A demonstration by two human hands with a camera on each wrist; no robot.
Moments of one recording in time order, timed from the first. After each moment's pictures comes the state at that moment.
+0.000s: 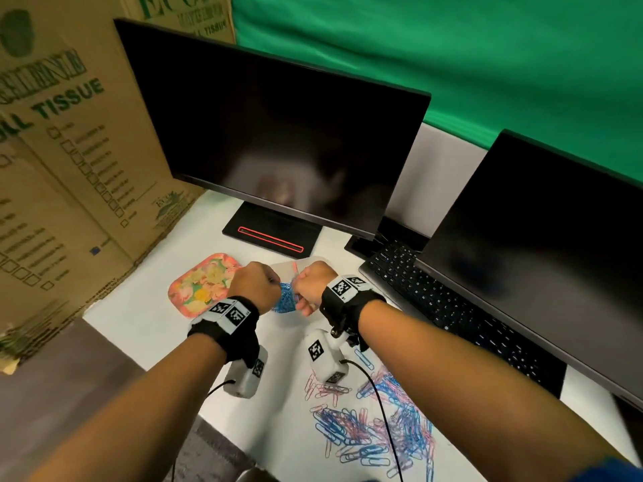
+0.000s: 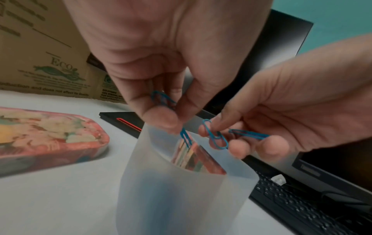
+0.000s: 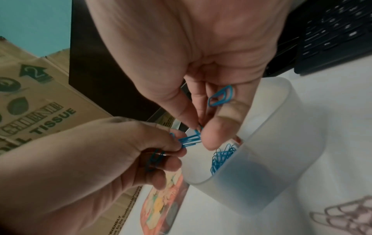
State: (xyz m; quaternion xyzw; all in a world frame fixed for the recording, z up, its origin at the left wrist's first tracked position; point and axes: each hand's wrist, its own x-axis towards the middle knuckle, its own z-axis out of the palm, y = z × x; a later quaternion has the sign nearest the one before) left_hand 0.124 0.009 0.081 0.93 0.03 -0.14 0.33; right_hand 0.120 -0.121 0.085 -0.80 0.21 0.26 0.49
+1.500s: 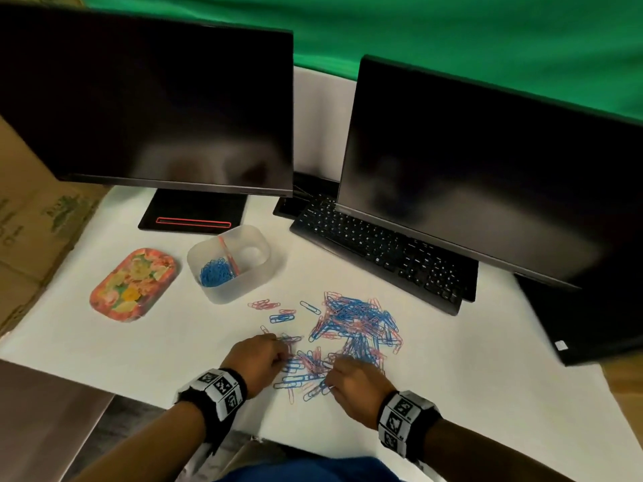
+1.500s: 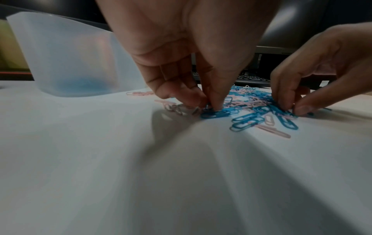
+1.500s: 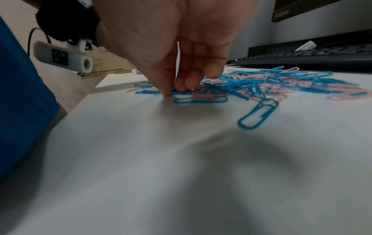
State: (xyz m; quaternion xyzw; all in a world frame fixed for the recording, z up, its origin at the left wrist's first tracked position) left_hand -0.019 -0.027 -0.006 0.89 -0.38 -0.23 0.12; right_hand -0.164 -0.224 -0.021 -0.98 -0.11 0.09 0.13
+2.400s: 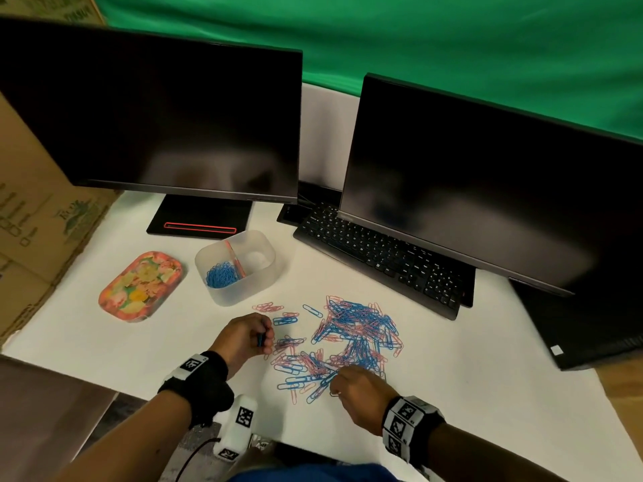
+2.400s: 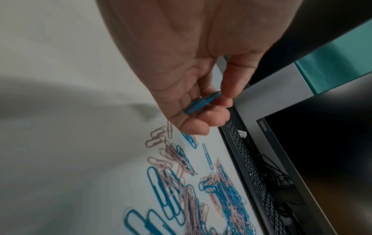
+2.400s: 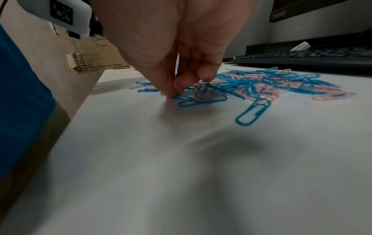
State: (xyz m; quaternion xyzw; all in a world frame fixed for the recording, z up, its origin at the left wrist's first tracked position) left_hand 0.006 -0.019 0.021 0.60 0.10 -0.42 0.68; right_hand -0.172 -0.223 -0.026 -0.97 -0.11 0.12 0.15
